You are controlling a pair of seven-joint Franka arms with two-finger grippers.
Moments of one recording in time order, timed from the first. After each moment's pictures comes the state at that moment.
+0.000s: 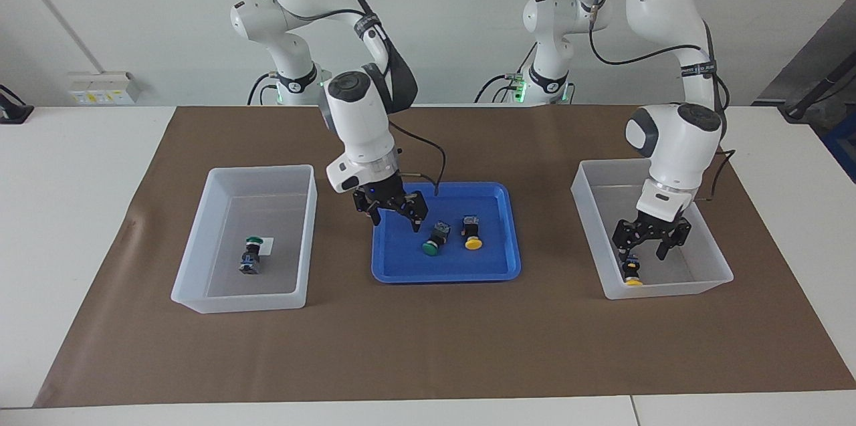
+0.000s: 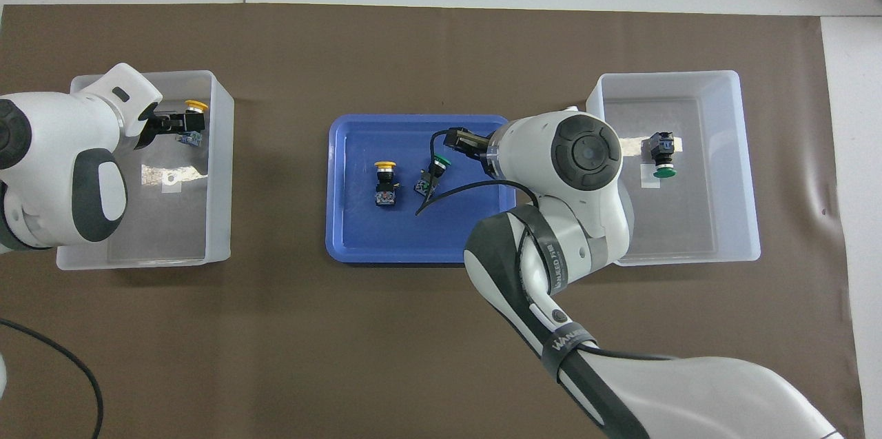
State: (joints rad) left arm 0.02 0.27 -0.03 -1.99 -0.02 2.60 0.05; right arm 0.55 0.35 -0.07 -1.82 0.13 2.45 0.80
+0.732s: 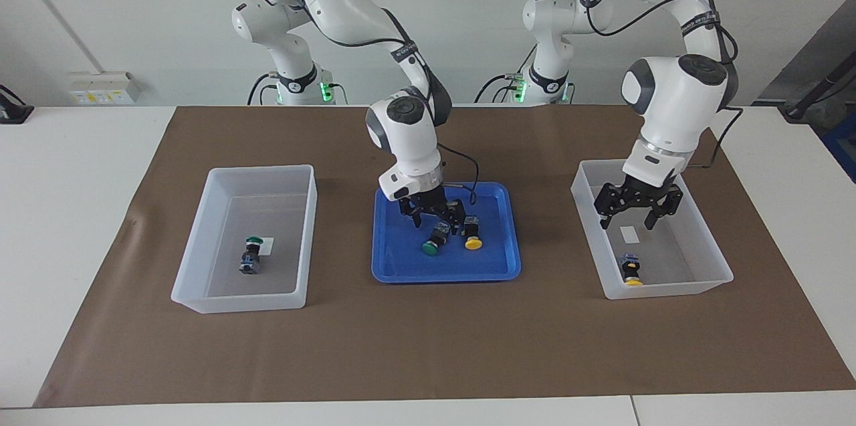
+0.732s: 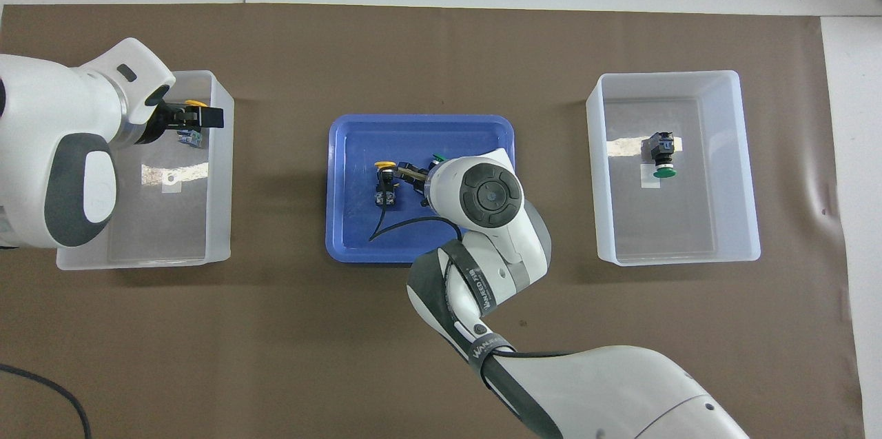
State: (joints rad) left arm -0.09 0.15 -0.04 -1.91 -0.02 2.33 -0.03; right arm 0.66 0.49 -0.07 -1.81 0.13 2.56 0.90
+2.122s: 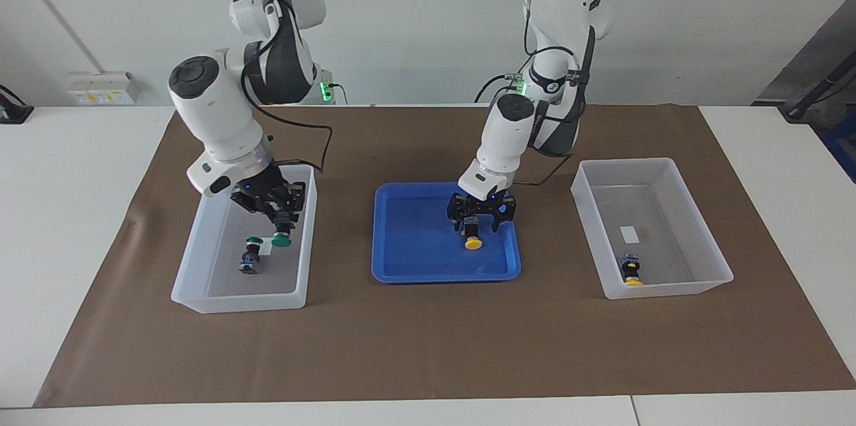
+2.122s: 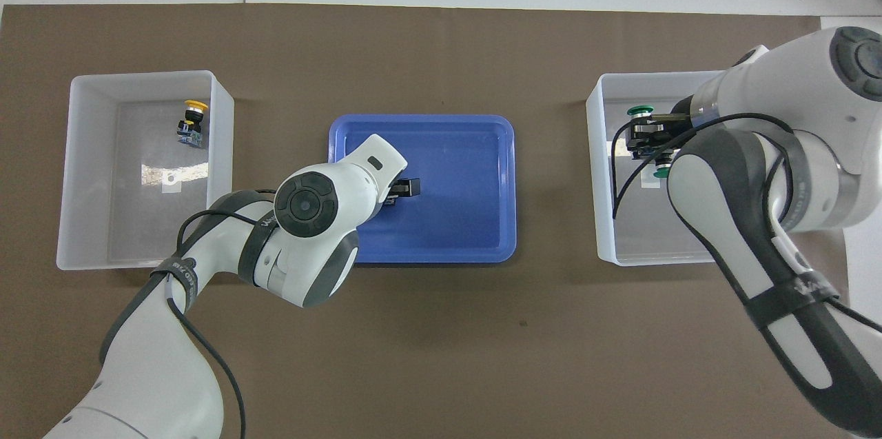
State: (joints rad) left arm -0.52 0.33 -0.05 -2.06 -0.02 2.67 -0.51; right arm 0.15 0.19 -0.10 -1.83 0.13 2.06 -0.01
